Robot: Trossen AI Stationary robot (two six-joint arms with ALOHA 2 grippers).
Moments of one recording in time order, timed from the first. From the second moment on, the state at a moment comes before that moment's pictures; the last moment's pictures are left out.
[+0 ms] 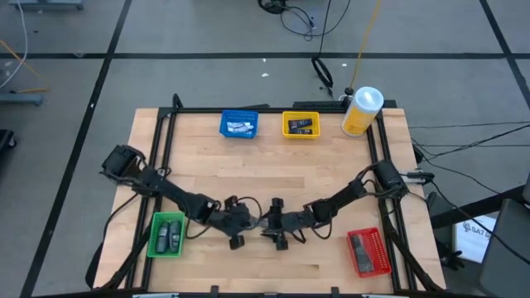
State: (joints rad) left arm -0.44 1.73 0.80 0.07 -0.23 -0.61; right arm 0.36 2.10 0.95 0.55 0.24 0.11
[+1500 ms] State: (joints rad) left arm -0.72 1.60 0.86 -0.48 -1.08 -0.92; right arm 0.52 1.76 0.95 0.16 0.57 0.07
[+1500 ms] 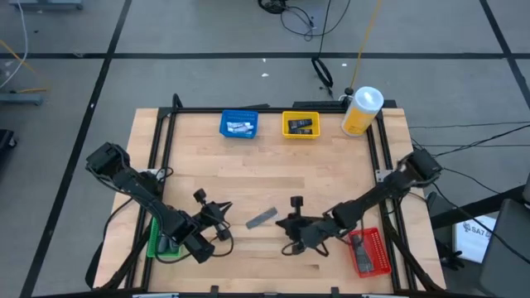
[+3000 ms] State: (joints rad) left arm -0.35 2.01 0.82 0.43 -0.15 -0.36; right arm 0.41 1.99 0.95 0.31 0.45 -0.33
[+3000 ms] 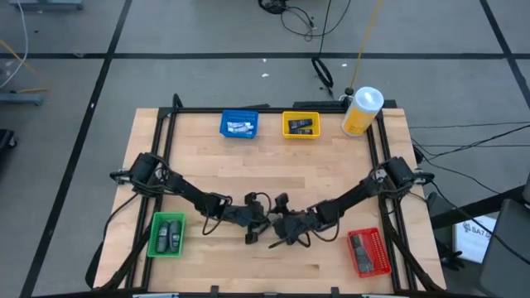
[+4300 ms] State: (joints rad) left arm -0.45 1.81 0.82 0.08 -0.59 -0.41; right arm 1.05 1.32 1.24 -1.38 -0.28 2.26
